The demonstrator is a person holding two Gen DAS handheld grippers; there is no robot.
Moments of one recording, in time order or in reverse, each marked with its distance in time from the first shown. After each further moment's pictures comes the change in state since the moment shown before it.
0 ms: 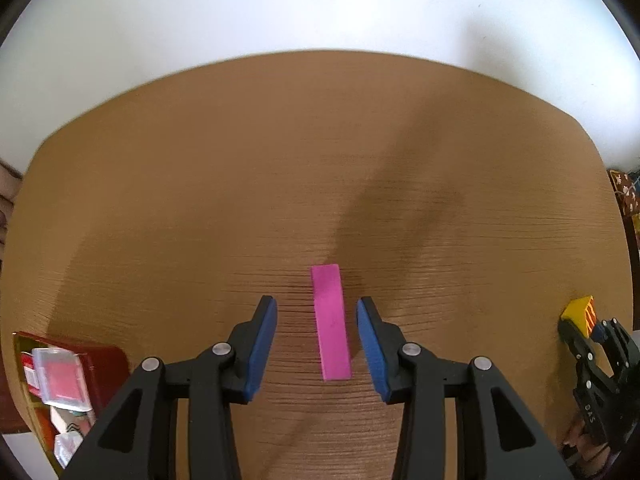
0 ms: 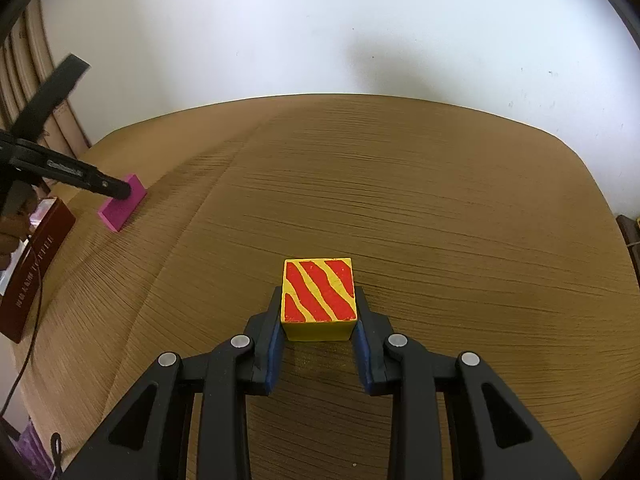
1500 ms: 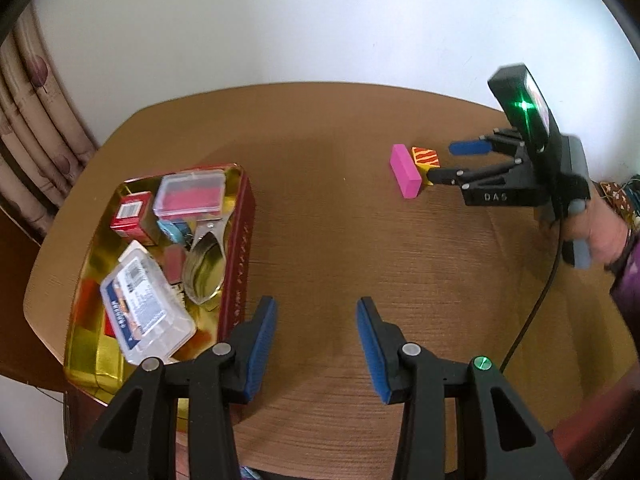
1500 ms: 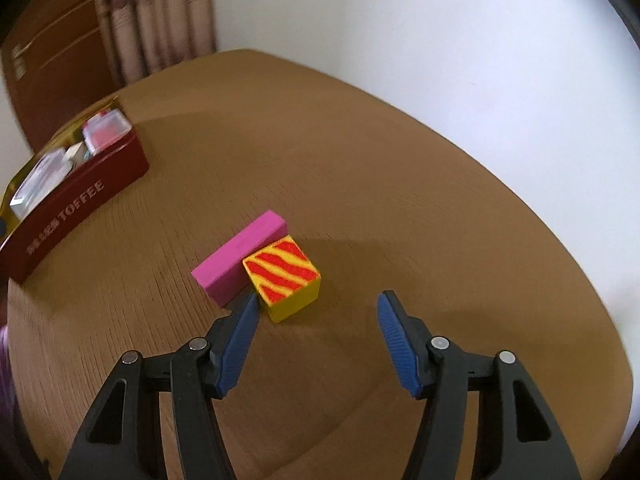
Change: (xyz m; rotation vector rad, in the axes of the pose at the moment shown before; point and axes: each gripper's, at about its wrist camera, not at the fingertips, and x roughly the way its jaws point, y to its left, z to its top) left arm -0.112 0.060 -0.197 -0.102 -0.255 0.072; right arm 0.091 0.176 0.106 -0.605 0.109 0.231
